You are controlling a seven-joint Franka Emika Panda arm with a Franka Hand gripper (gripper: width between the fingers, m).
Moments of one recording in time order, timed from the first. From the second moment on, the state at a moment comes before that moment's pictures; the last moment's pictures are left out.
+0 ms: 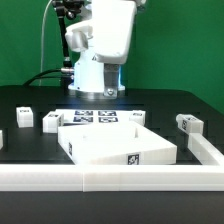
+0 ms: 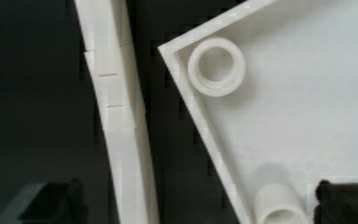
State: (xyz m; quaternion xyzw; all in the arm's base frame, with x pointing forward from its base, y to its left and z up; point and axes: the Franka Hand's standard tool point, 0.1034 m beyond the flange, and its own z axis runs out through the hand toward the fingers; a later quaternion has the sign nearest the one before) arm 0.591 -0.015 0.114 0.71 0.70 0.03 0.06
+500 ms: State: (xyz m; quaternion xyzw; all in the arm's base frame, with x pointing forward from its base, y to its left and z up) arm 0.555 -0.013 0.097 0.66 0.75 0.00 0.05
